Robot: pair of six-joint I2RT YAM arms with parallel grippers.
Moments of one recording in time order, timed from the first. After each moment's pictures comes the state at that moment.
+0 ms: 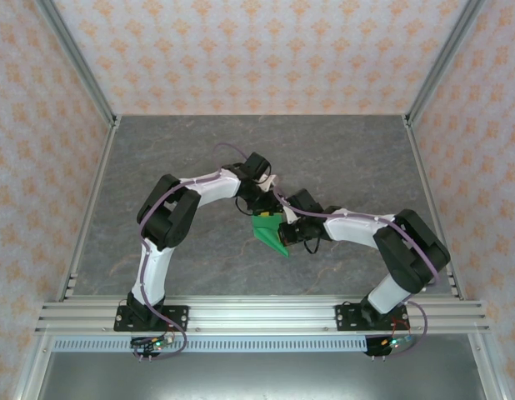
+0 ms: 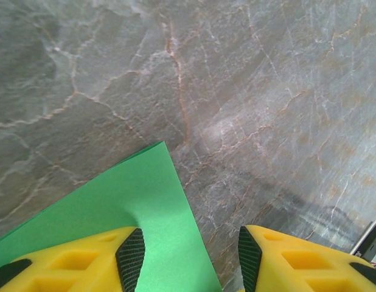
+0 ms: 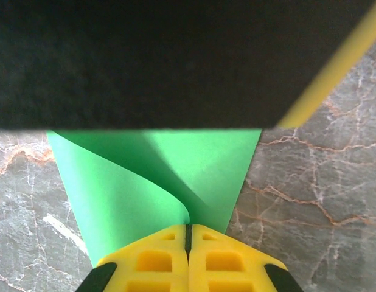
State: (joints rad) left arm -0.55 2.13 1.47 -0.53 0.55 -0.54; right arm 0.66 1.60 0.75 -0.24 -0.25 0.33
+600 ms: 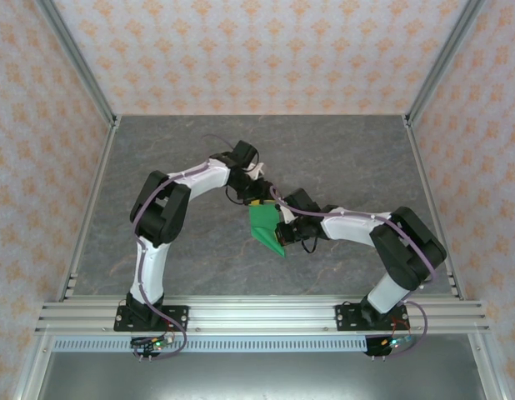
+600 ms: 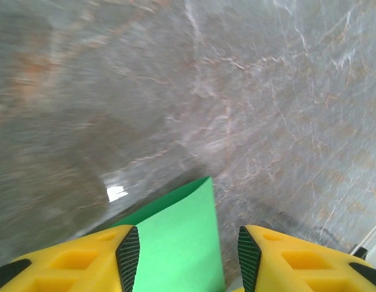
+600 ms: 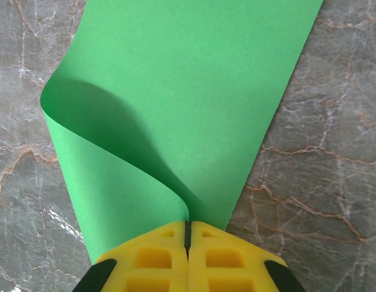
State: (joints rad) left arm -0.45 2.10 1.51 -0.60 0.54 -0.53; right arm 0.67 1.62 0.77 -0.24 -0.26 0.32
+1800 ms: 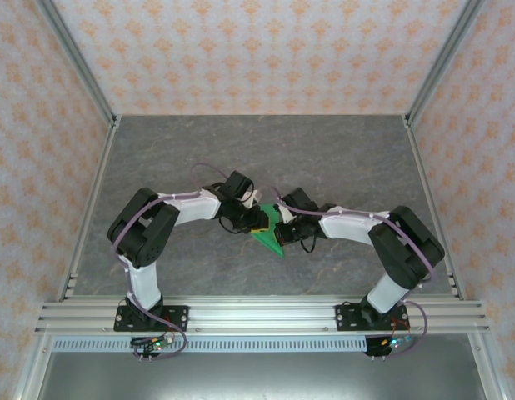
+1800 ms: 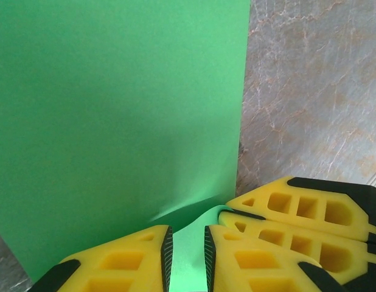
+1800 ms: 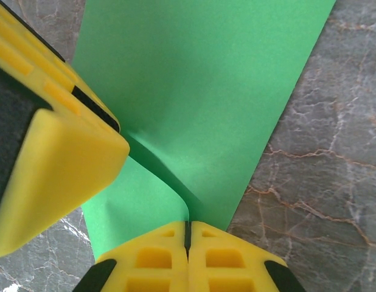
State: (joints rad) left arm -0.56 1.87 1.05 -0.30 0.58 -0.73; right arm 0.68 1.64 0.79 -0.26 -0.26 0.32
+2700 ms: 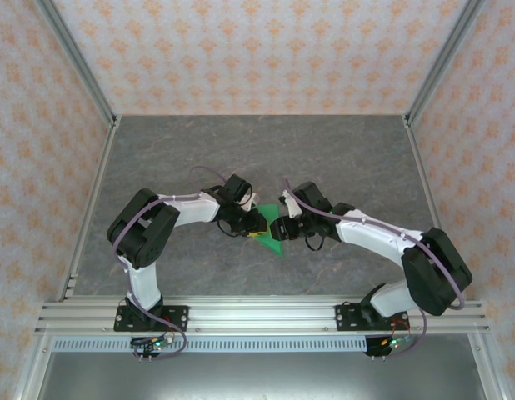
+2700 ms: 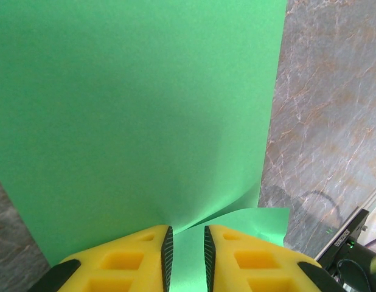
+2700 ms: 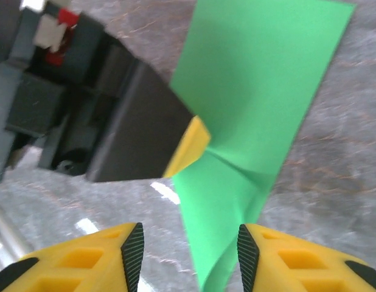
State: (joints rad) left arm -0.56 1.86 1.01 -0.28 0.56 -0.73; right arm 0.66 1.41 0.77 -0.34 -0.37 0.40
